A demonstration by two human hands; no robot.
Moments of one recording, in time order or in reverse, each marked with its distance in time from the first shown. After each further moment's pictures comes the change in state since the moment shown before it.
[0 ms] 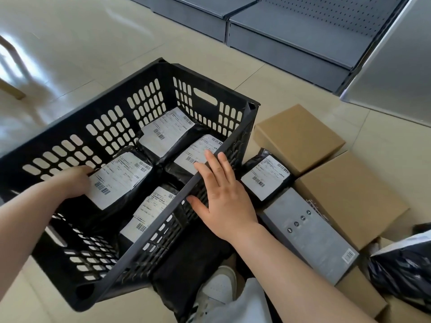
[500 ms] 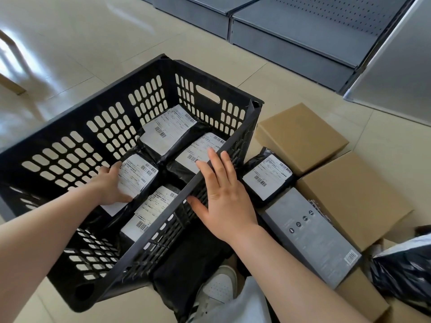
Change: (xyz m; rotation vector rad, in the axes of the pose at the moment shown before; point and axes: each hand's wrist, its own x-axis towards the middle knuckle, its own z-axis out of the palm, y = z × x) left_hand -0.019 0.042 0.040 0.067 -0.044 0.146; right_hand 0.000 -0.001 0.006 -0.035 0.024 -0.004
